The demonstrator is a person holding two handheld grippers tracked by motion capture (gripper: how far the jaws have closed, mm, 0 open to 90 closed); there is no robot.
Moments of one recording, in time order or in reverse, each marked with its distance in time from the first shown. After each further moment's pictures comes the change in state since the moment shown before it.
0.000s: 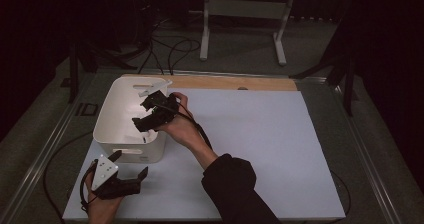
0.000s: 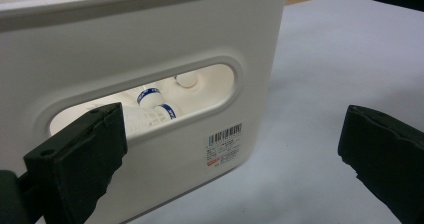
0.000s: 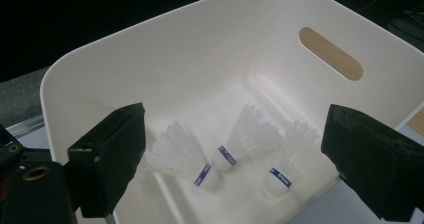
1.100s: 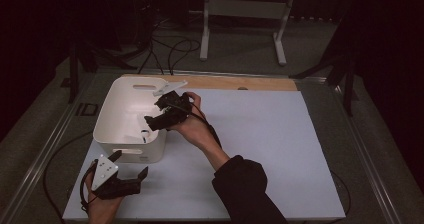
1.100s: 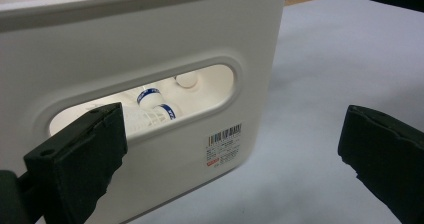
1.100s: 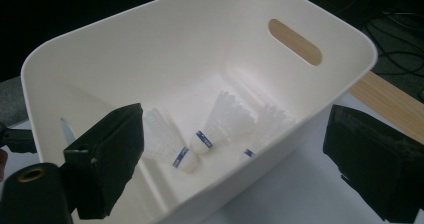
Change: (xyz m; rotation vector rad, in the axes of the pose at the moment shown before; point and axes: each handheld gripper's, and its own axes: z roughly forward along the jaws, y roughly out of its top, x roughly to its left) left arm 0.000 0.000 0.000 -0.003 -0.001 -0.001; right arm -0.017 -0.015 -0.024 -0.019 -0.044 0.019
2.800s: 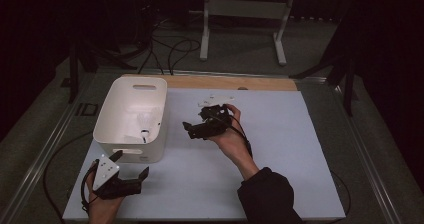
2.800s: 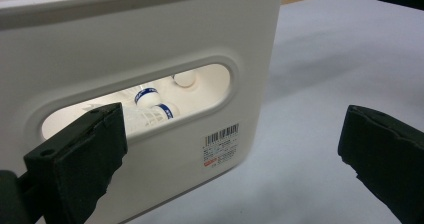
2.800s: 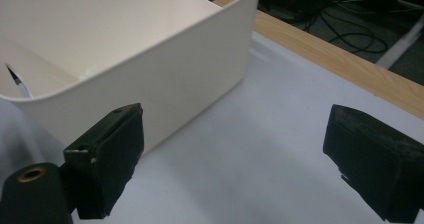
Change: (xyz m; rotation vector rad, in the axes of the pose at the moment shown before) left arm -0.002 0.000 0.001 0.009 -0.003 0.005; right arm -0.040 -0.073 -0.062 -0.043 -0.116 0.090
